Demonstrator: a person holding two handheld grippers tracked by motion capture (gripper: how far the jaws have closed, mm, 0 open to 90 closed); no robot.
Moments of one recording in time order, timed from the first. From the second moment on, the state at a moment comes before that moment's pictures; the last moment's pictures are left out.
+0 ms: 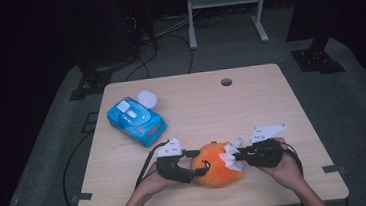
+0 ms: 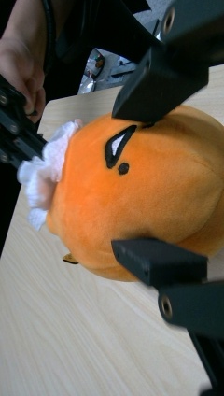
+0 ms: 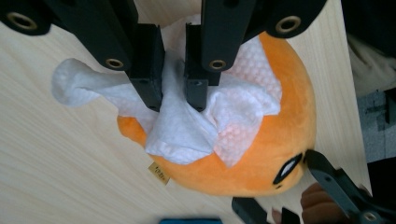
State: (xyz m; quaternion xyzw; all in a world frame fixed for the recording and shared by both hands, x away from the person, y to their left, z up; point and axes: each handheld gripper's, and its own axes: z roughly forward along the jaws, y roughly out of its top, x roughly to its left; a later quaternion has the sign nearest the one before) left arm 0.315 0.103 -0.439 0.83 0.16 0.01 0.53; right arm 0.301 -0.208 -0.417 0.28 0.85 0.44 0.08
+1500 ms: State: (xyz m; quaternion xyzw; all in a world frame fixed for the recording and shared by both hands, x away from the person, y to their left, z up) left arm 0.318 0.098 -0.441 0.82 0.18 0.03 0.54; right arm 0.291 -0.196 -0.406 0.25 0.84 0.46 0.11
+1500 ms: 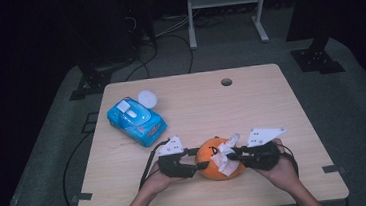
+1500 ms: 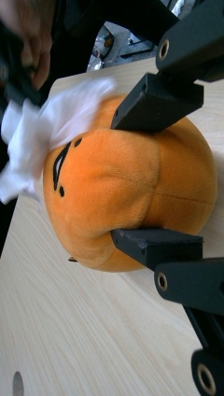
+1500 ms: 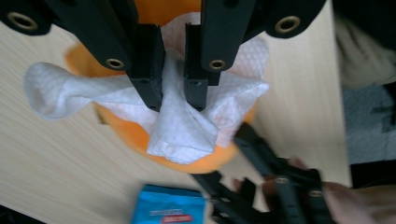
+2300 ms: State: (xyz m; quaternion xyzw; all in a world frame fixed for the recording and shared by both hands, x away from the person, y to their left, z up) left arm 0.307 0.083 -0.437 0.83 0.16 0.05 0.54; right arm 0.296 -0.198 -0.402 0.27 0.83 0.47 0.12
